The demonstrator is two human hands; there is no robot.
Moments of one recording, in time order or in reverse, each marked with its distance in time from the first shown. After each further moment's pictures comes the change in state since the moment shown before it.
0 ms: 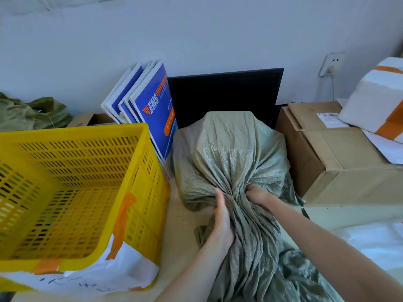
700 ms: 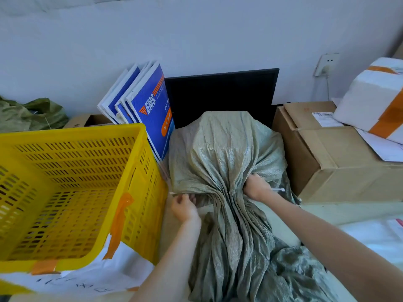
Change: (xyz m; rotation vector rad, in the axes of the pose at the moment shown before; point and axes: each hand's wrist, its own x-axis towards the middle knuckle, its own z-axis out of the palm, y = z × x) left_hand 0.062 0.041 -0.055 -0.154 0.418 0.490; right_hand 0.003 -0.004 -0.011 -0.468 0.211 -0.142
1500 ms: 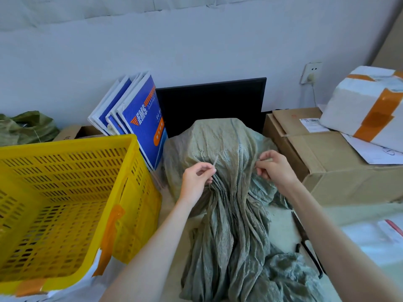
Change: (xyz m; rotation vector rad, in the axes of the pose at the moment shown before) left_hand -0.023 0.061 0.053 0.495 -0.883 0.563; right_hand -0.041 0.019 -0.088 1.035 0.296 0.006
